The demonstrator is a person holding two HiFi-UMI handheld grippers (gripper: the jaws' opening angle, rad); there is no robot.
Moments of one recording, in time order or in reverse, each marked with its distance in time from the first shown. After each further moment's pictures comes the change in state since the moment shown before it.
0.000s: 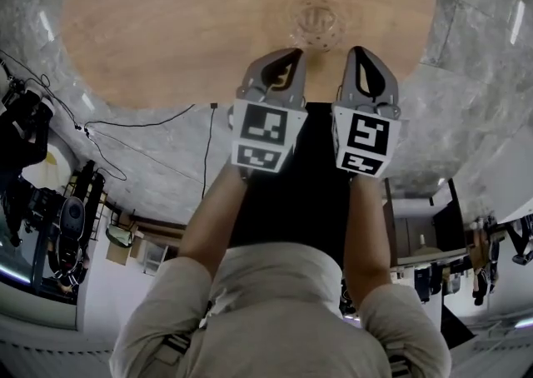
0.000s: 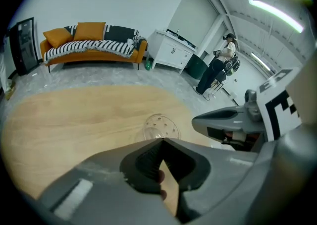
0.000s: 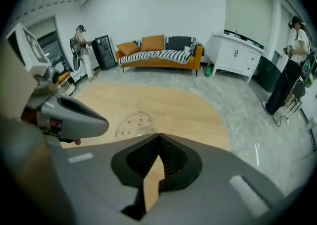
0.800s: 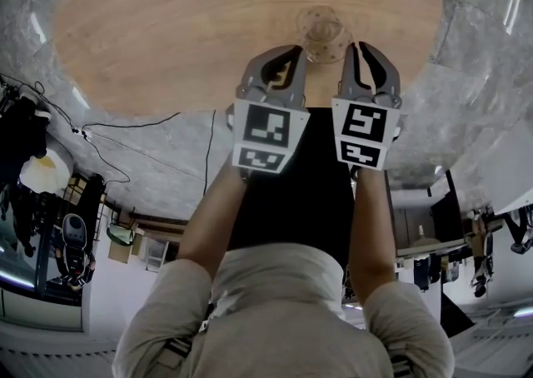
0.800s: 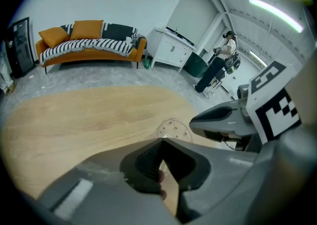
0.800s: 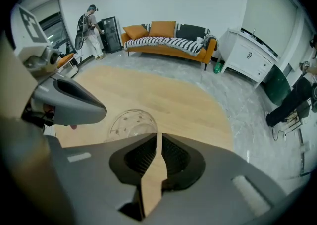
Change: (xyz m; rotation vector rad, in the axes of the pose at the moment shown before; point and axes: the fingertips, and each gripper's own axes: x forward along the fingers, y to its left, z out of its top) left arm 0.014 0.018 0.012 0.022 0.023 -0.011; right arm 0.031 -0.002 0.000 -0.133 0.152 -0.003
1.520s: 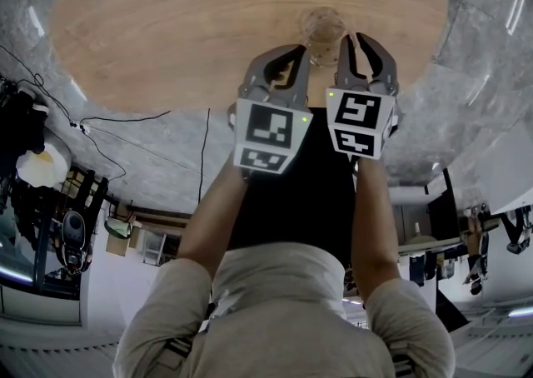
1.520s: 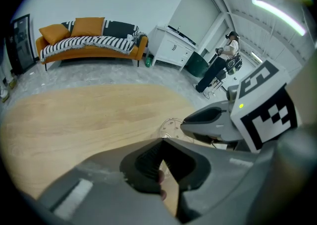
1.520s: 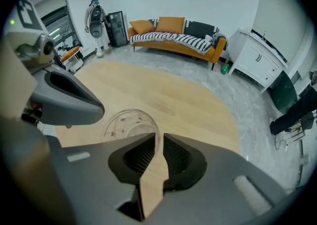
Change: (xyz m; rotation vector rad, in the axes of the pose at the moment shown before) left arm 0.005 0.007 0.004 -0.018 0.012 -0.003; right arm 0.027 0.008 0.011 -0.076 0.037 0.032
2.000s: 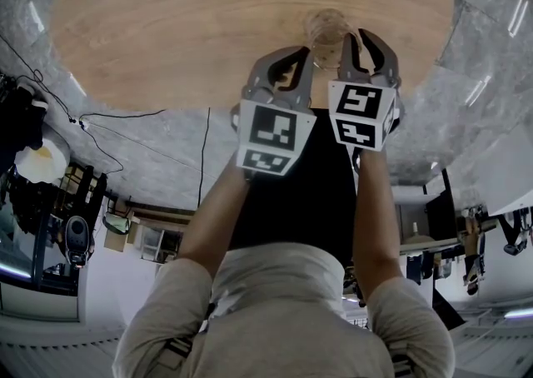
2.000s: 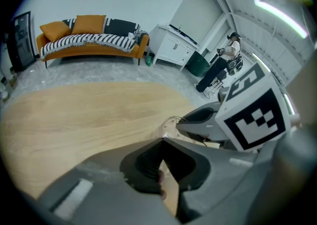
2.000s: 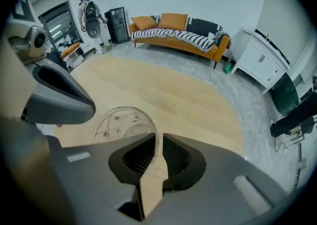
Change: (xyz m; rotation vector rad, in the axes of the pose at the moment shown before) left arm 0.004 0.004 -0.004 -0.017 0.011 -0.006; right arm 0.021 -0.001 -0.003 -0.026 0.032 0.000
